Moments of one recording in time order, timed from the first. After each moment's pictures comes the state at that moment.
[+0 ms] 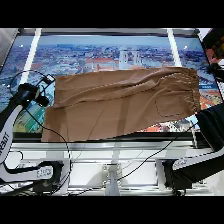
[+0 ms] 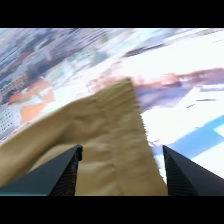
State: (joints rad) left arm 0.11 -1.42 1.00 2.15 -0.77 -1.25; right arm -0.65 -1.74 1.61 -1.05 0.72 1.28
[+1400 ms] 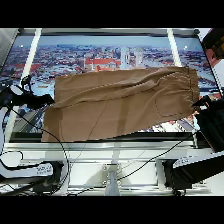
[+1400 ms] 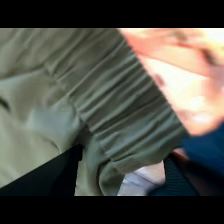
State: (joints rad) left arm 0.33 -1.45 1.00 1.26 -0.88 -1.32; right arm -0.82 -1.83 1.42 -1.13 1.34 1.28
